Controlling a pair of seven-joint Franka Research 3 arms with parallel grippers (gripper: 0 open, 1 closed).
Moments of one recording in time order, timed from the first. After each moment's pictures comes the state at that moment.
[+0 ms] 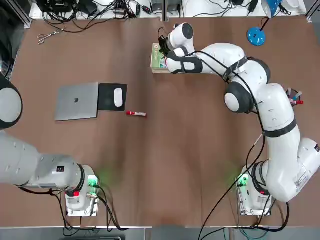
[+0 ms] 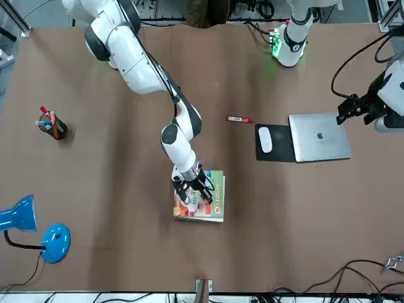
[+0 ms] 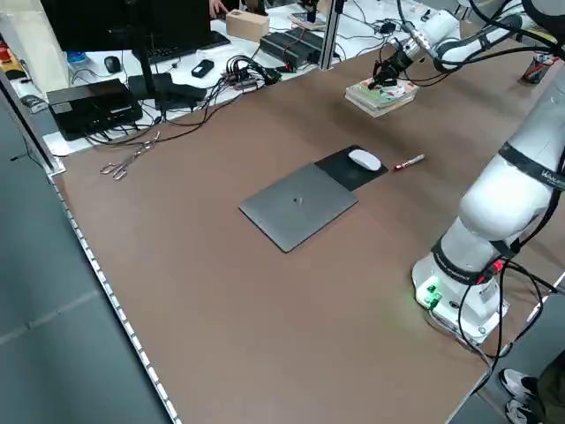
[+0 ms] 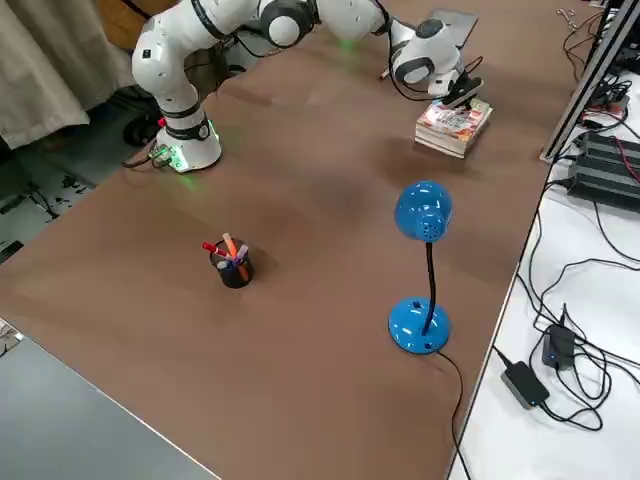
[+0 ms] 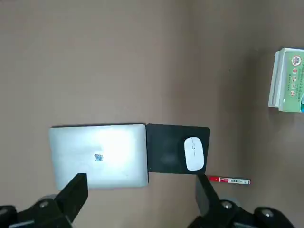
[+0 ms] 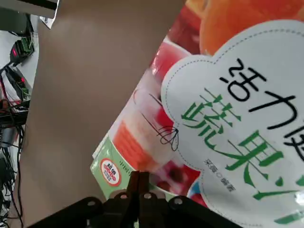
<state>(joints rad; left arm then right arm) -0.03 0.01 -0.02 -1.60 -0.04 1.64 -0.06 0.61 1.05 0.08 -1.21 0.13 2.88 1.39</state>
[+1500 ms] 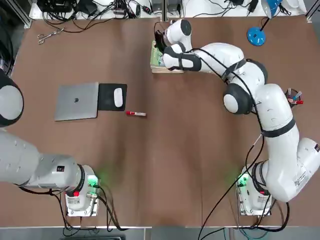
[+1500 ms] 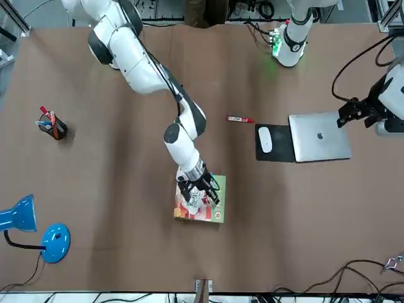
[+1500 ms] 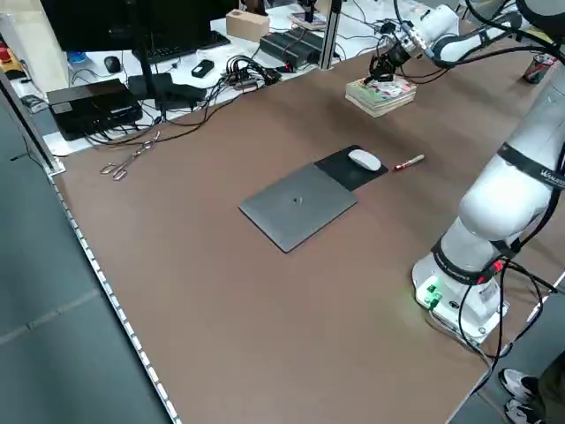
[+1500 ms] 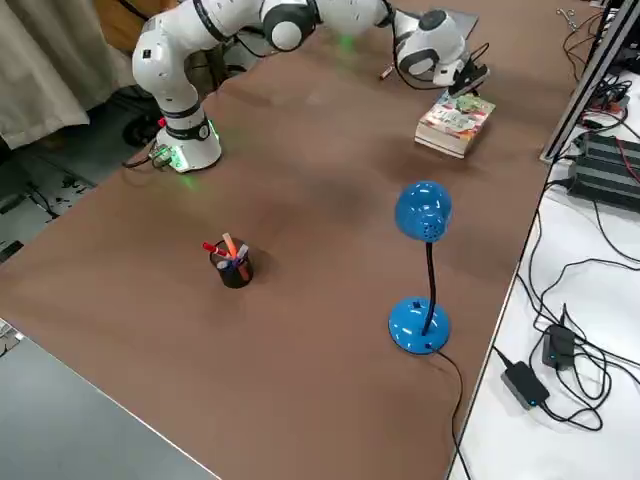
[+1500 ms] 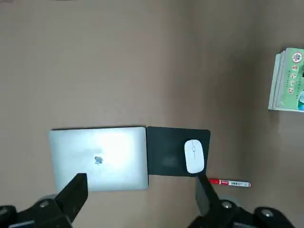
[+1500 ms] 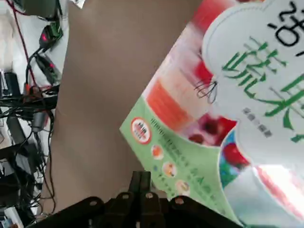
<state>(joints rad) -0.03 0.03 -0.02 -1.58 -0.04 1.64 -0.06 0.61 1.05 0.12 -1.12 0.16 2.85 1.39</state>
